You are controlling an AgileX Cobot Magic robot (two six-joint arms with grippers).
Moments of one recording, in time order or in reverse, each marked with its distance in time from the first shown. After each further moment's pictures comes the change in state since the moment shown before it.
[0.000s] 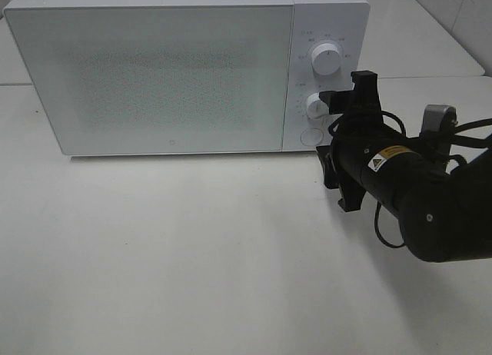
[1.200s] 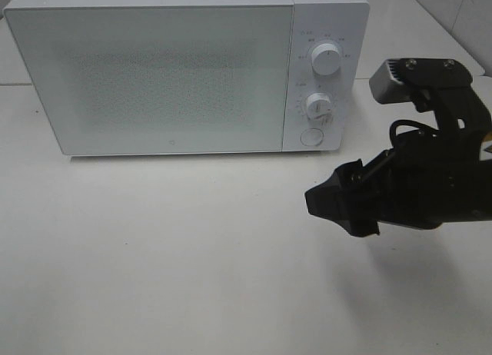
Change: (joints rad) left arm 0.000 0.000 0.000 0.000 0.000 0.000; right arm -0.008 -0.680 0.024 -0.050 1.208 -1.553
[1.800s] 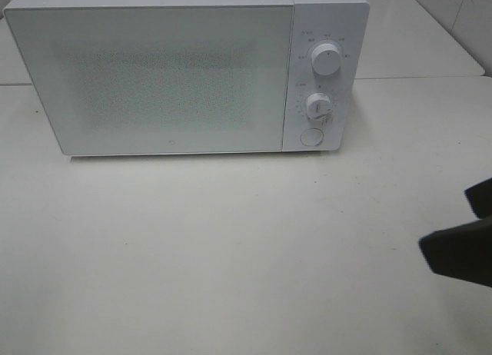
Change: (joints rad) left arm 0.000 0.000 0.000 0.000 0.000 0.000; right arm 0.000 -0.468 -0.138 -0.174 0.678 0.000
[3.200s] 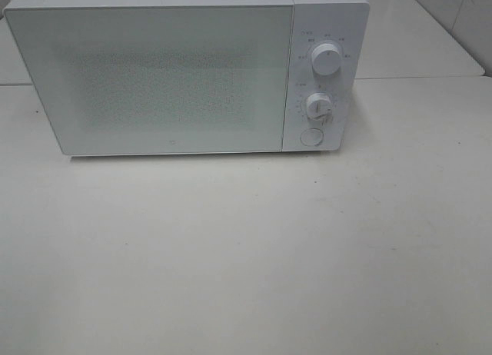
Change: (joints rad) left arm 0.000 0.000 0.000 0.000 0.000 0.000; right arm -0.465 -0.702 0.063 -0.217 0.340 0.180
